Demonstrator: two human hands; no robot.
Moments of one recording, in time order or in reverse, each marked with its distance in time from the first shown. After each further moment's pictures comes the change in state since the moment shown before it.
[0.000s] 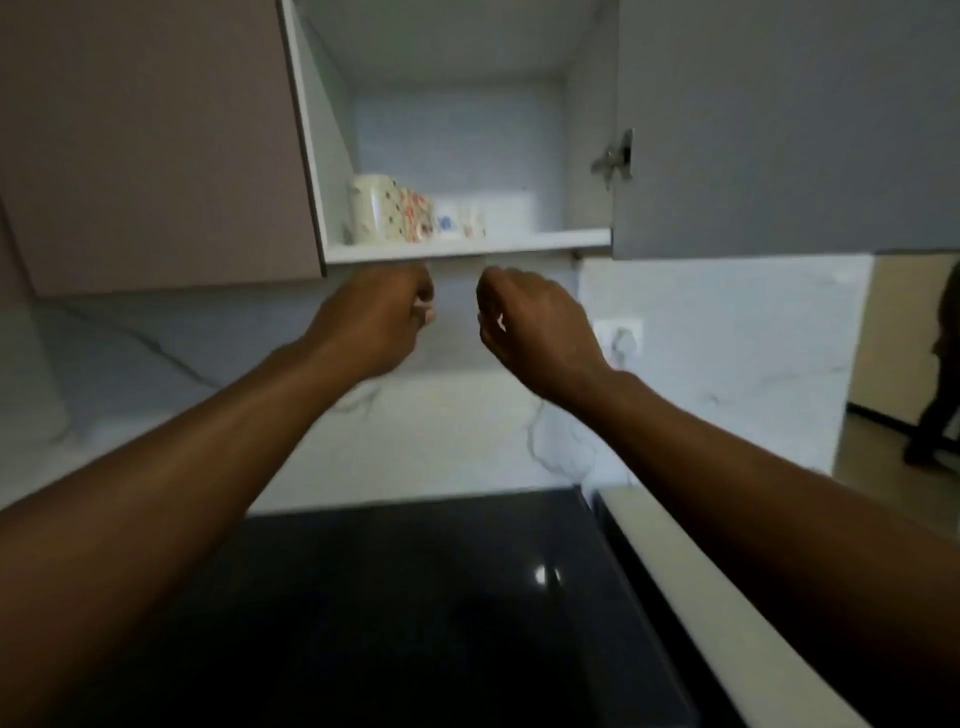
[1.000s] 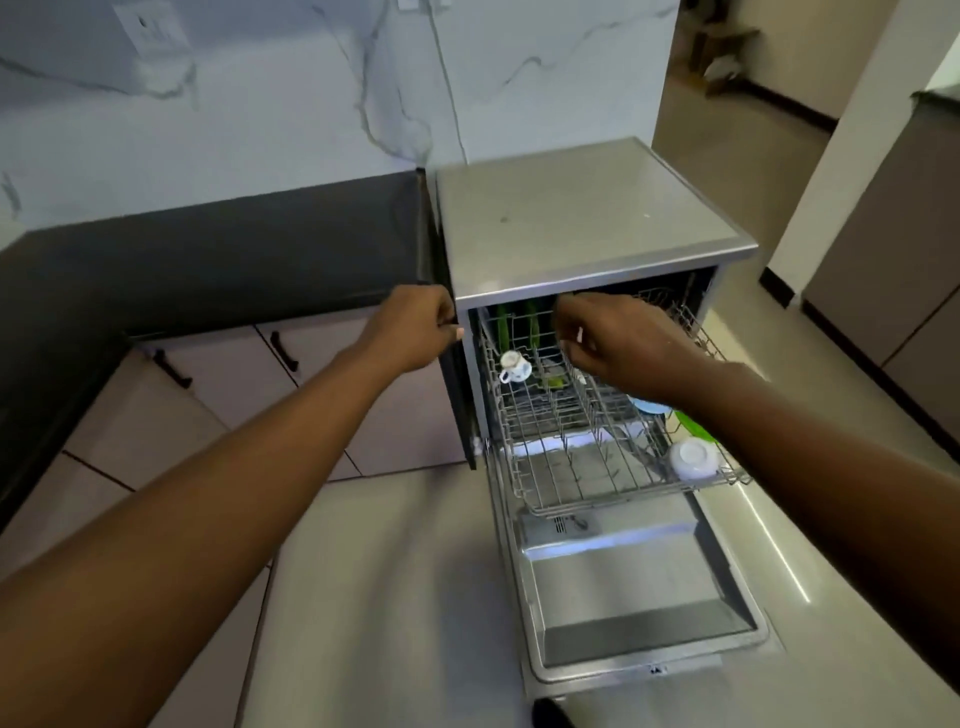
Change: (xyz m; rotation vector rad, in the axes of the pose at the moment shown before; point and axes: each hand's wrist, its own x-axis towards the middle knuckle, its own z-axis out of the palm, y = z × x) left_hand -0.373 0.420 0.163 -0.148 -0.596 -0.144; right_hand -0.543 0.141 -0.357 0.234 -0.711 0.172
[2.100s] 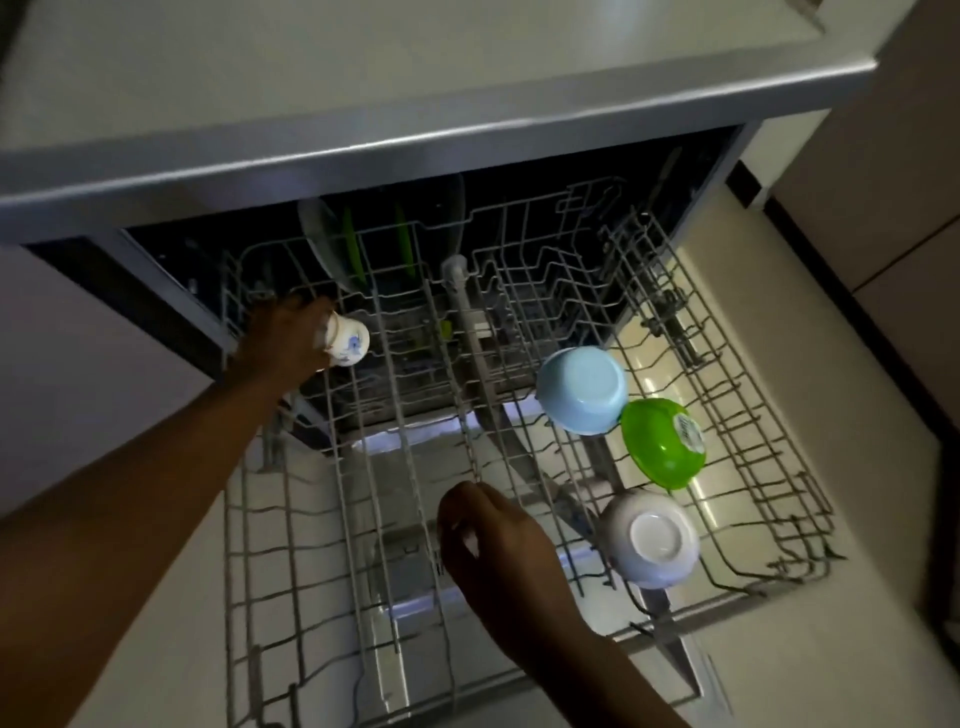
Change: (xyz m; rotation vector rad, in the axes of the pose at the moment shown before) left_hand 0.307 -0.101 0.427 0.195 -0.142 0.001; right_hand -0.052 0.210 0.344 0.533 -0.110 0.571
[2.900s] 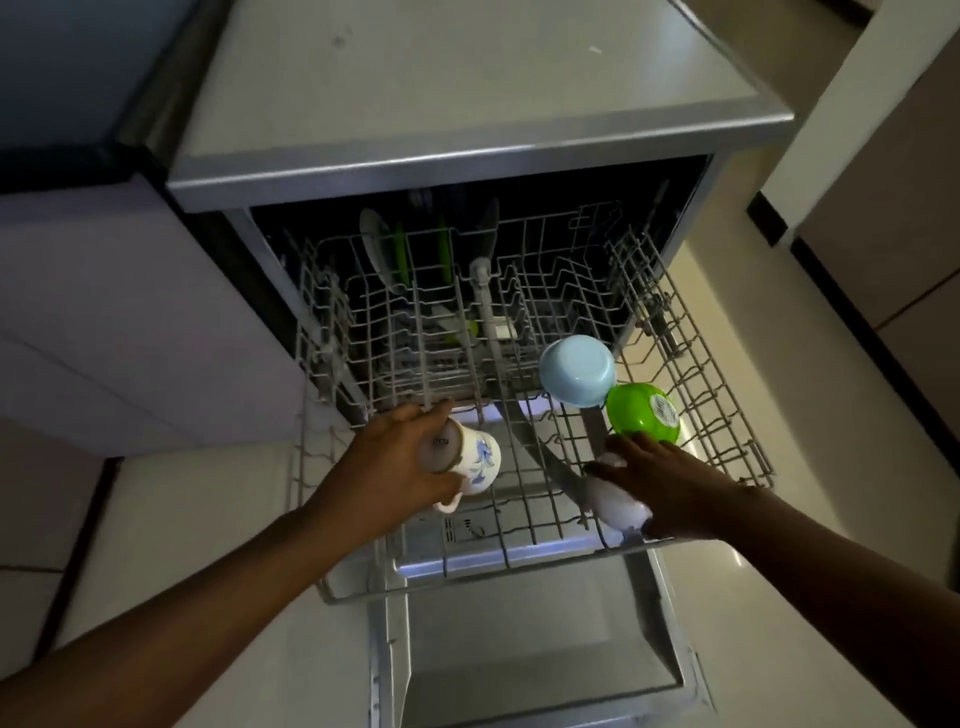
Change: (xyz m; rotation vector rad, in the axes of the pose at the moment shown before) left_hand -0.225 0.147 -0.074 -0.509 -0.149 -0.022; right_hand -0.025 0.125 -0.137 -0.984 -0.600 -0.343
